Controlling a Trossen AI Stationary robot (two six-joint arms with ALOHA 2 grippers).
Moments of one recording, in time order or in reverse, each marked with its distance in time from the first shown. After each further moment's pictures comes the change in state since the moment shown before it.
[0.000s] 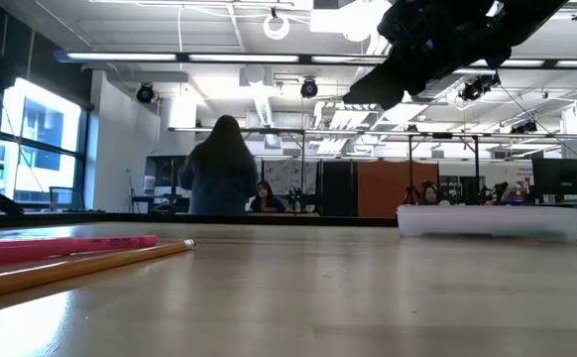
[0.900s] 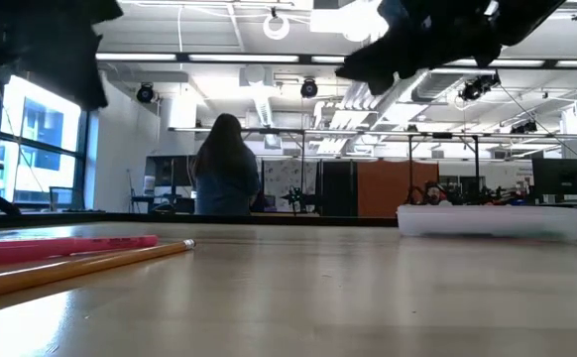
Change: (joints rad) left arm 0.196 -0.123 0.086 -0.114 -0.804 0.589; right arm -0.050 -0.001 0.015 0.133 -0.154 0.008
